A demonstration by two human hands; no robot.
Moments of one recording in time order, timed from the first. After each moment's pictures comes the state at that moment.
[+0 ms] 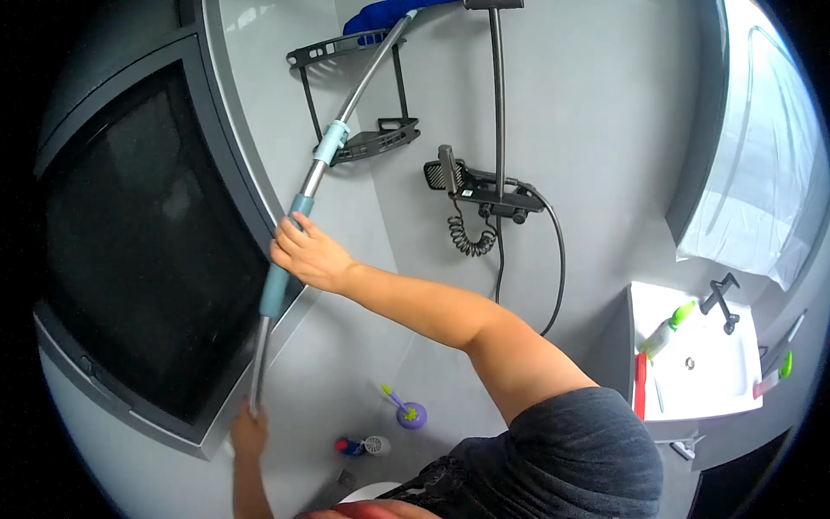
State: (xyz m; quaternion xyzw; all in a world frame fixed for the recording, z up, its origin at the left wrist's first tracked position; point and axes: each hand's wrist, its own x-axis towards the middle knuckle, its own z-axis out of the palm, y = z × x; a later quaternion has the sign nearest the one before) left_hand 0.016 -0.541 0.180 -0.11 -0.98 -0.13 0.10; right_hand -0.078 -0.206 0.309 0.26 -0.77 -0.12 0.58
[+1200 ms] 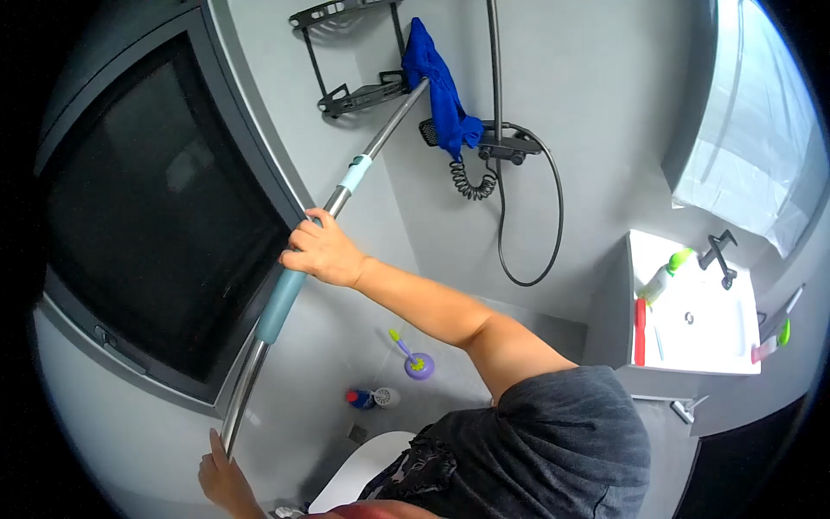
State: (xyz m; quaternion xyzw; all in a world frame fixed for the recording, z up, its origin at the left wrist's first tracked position) left_hand 0.201 -0.631 0.253 -0.07 -0.92 0.19 0.34; right_hand -0.006 -0.260 0.266 0.32 -0.72 0.11 0.60
